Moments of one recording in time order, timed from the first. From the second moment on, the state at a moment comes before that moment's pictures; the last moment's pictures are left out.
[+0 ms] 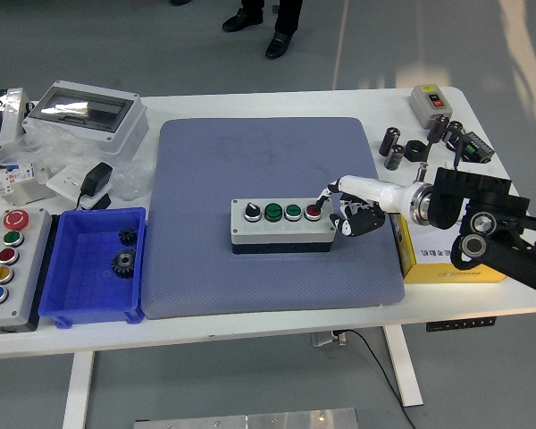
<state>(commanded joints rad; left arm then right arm) -0.03 0.14 -1.52 -0.18 1.48 0.04 0.26 0.82 -0.64 0.47 1.48 -1.26 0.21 -0.30</state>
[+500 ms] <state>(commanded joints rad) -0.02 0.14 -1.52 -0.18 1.48 0.04 0.27 0.55 -0.55 0.86 1.46 -1.47 0.09 -0.21</state>
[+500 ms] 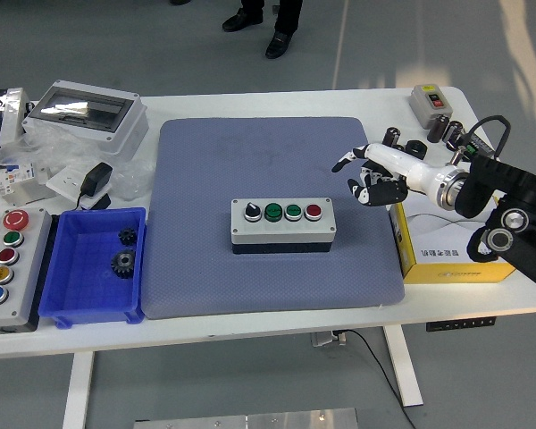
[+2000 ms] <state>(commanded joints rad) -0.01 0.12 -1.51 -0.18 1.46 0.04 0.26 0.12 -0.23 1.20 1.36 -1.00 -0.24 0.34</state>
